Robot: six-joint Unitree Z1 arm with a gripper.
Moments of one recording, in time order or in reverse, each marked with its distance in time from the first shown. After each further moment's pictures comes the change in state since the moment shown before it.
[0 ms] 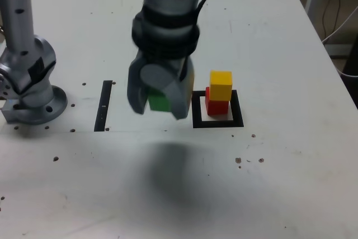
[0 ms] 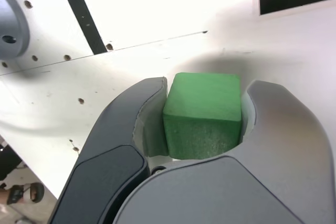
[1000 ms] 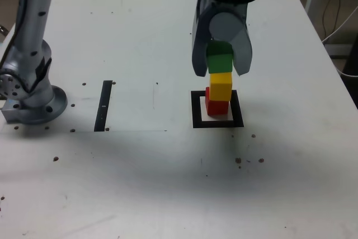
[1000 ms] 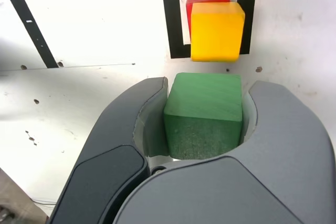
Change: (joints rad) arm 0.268 0.172 -0.419 0.172 -0.039 0.126
